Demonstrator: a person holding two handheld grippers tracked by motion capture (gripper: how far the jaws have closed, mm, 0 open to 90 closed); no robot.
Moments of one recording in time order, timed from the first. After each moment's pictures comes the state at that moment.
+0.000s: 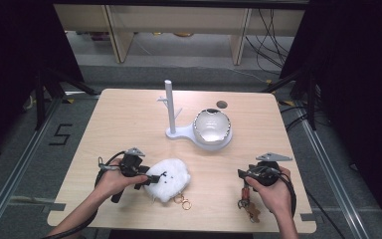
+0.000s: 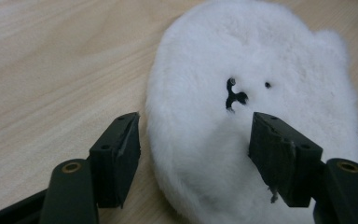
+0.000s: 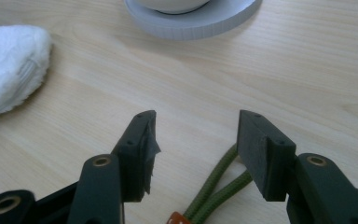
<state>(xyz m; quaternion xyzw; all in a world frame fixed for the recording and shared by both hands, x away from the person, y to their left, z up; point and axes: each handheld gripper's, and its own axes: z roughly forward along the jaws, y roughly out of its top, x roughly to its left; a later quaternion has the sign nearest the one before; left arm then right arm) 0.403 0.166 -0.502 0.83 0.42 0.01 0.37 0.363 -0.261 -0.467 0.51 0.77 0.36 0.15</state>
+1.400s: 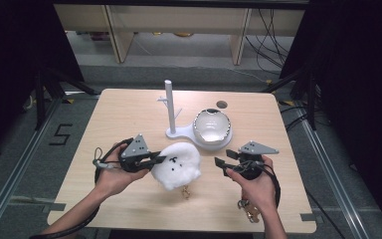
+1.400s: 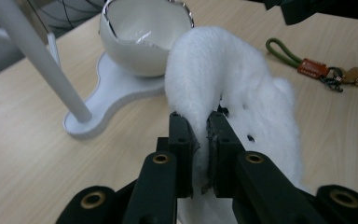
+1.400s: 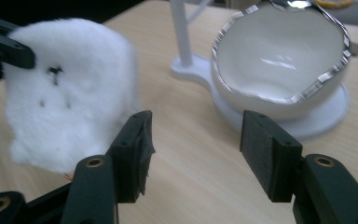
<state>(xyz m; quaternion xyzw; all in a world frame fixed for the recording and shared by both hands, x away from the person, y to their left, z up) 0.376 0.139 -0.405 0.84 0.22 0.17 0.47 0.364 -0.201 -0.425 0.41 0.76 0.48 0.15</state>
